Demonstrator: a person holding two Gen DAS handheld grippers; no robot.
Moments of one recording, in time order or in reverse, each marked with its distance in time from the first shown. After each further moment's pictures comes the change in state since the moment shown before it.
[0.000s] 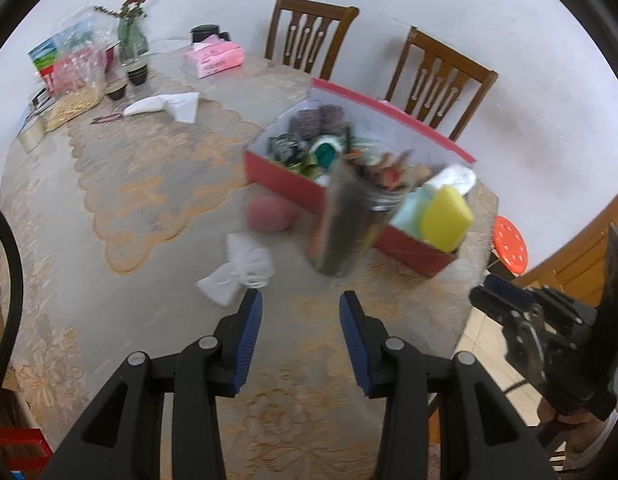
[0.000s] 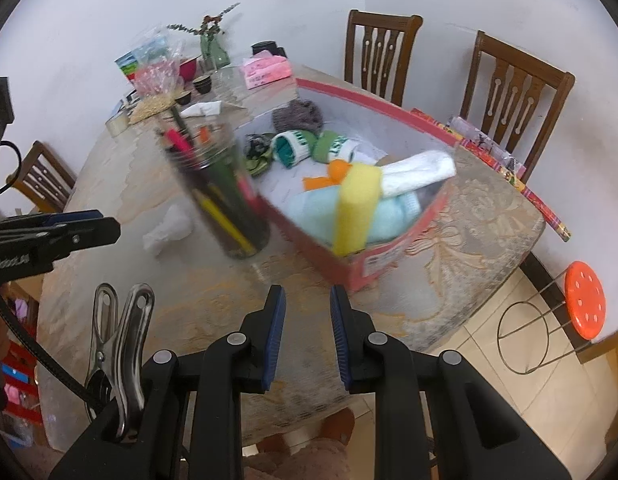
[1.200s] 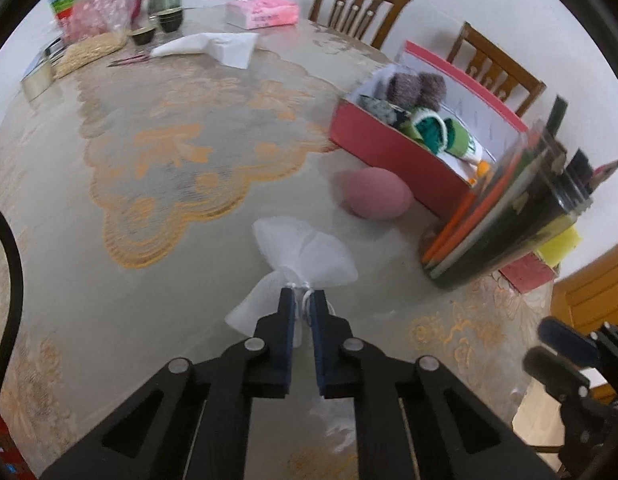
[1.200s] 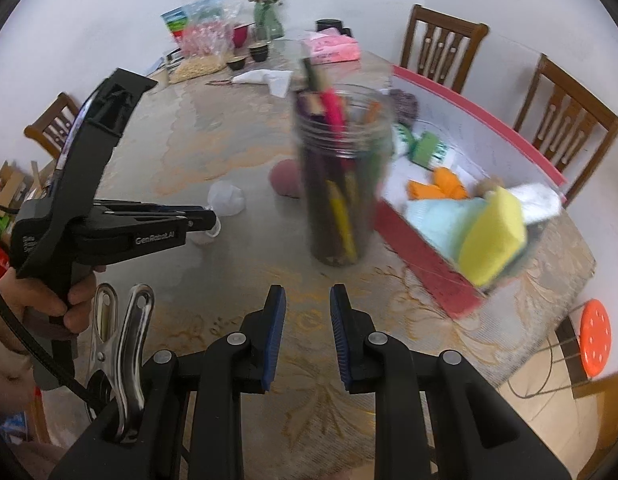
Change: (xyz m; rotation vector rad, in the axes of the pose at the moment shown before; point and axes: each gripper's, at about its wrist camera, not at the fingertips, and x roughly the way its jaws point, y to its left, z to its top) left arm 0.086 0.084 -0.005 -0.118 0.058 0.020; right arm 0.043 0.091 0.014 -0.151 0.067 0.065
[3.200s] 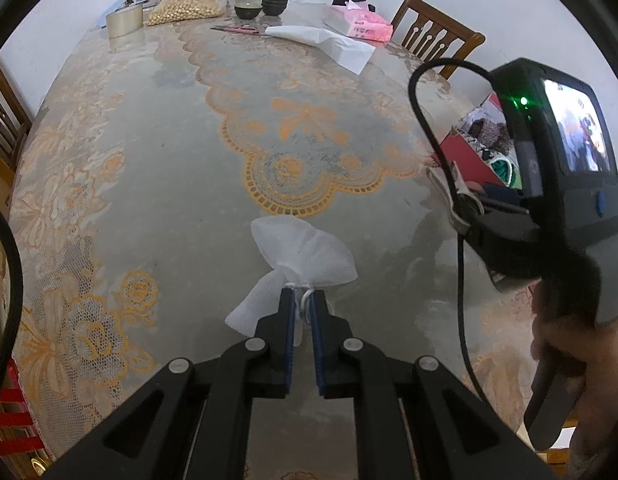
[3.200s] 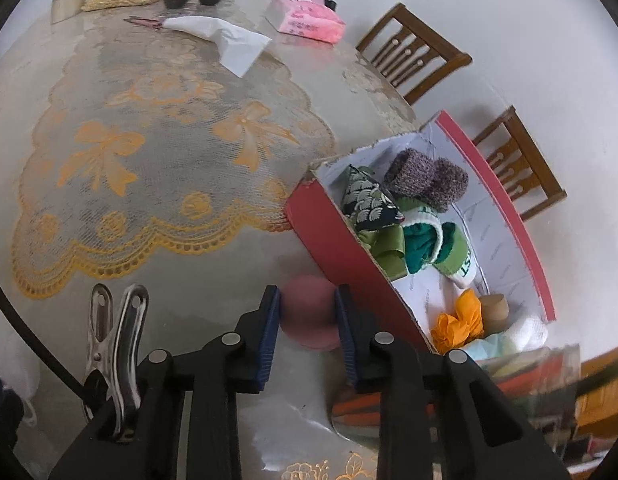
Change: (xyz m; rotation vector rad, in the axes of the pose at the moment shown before) left arm -0.029 0.086 -0.033 -0.206 -0.022 0.057; right arm 0.147 0.080 0.114 -0.125 0.154 -0.519
